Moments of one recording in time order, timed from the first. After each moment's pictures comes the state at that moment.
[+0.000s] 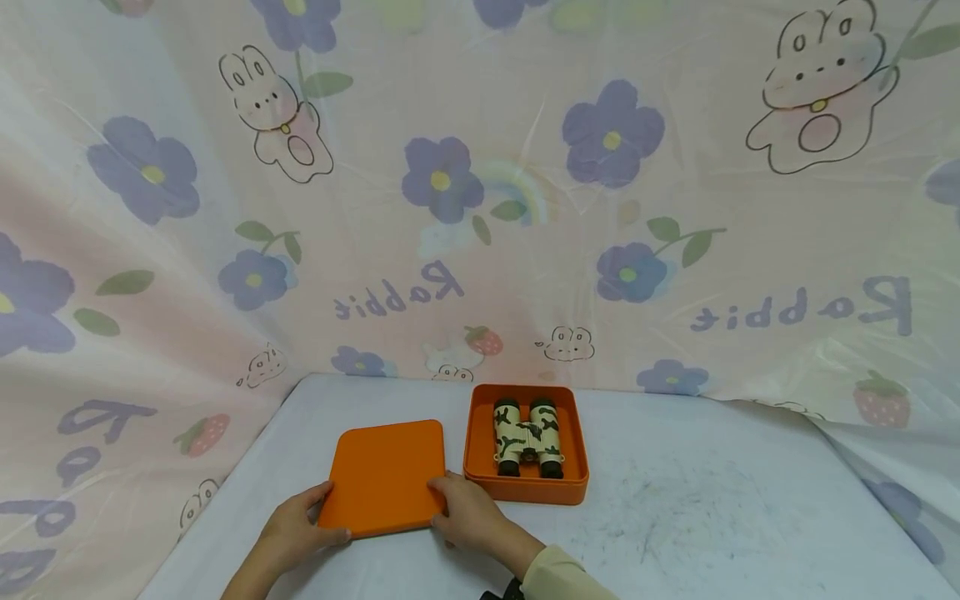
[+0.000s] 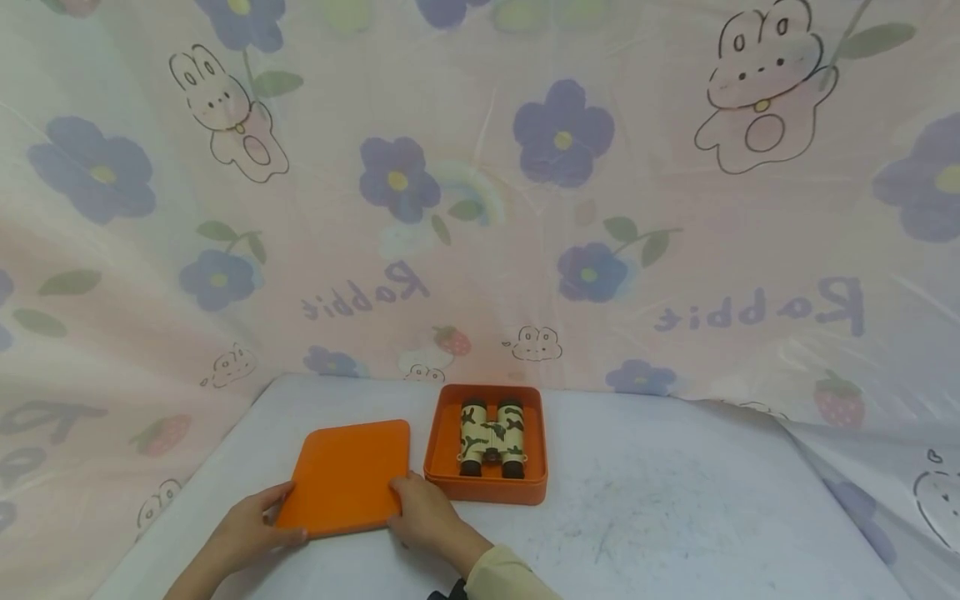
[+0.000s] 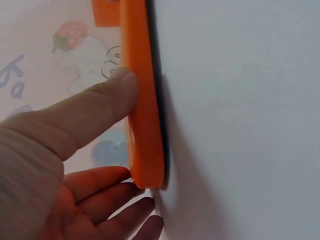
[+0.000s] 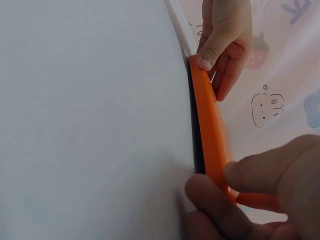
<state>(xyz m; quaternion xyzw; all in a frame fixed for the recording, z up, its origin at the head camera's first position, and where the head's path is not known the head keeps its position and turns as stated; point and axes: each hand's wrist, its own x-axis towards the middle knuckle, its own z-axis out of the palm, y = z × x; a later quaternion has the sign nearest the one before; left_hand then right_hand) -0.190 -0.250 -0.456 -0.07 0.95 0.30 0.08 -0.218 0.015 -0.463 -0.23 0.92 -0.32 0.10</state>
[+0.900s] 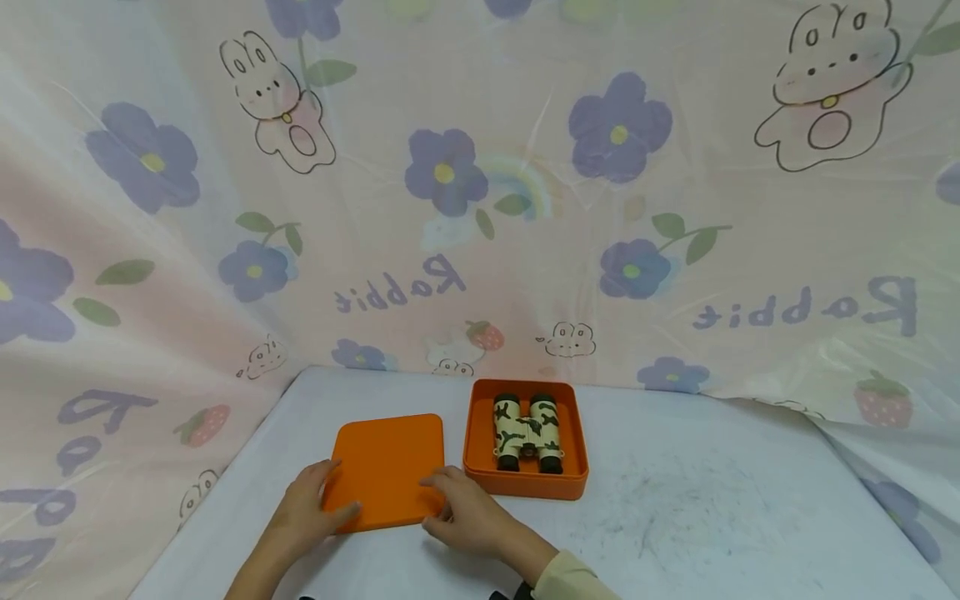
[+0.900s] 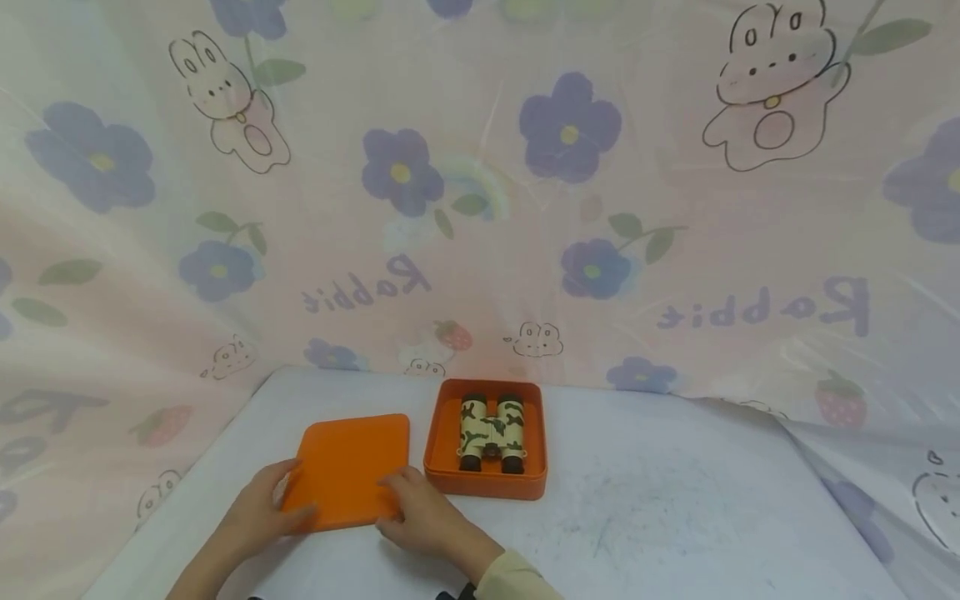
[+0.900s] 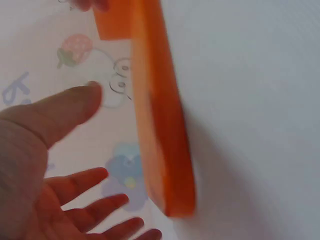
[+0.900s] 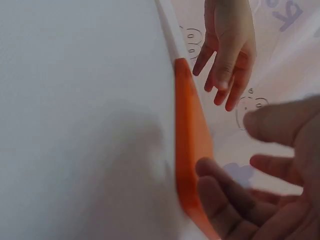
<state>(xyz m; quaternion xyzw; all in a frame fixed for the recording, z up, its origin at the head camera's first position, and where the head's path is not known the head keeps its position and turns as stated) -0.189 -0.239 -0.454 -0.01 0.96 0.29 0.00 -0.208 0.032 -0.455 -0.31 0.86 -0.40 0.13</state>
